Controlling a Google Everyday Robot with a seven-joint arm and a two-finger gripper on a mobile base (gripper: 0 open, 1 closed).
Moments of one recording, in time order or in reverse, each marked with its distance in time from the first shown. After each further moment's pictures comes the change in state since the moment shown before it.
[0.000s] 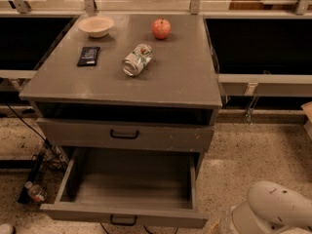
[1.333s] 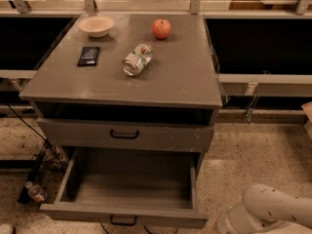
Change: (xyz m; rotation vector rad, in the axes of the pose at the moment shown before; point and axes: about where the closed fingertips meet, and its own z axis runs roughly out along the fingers) arm 0.027 -0.045 0.058 -0.013 -0.036 0.182
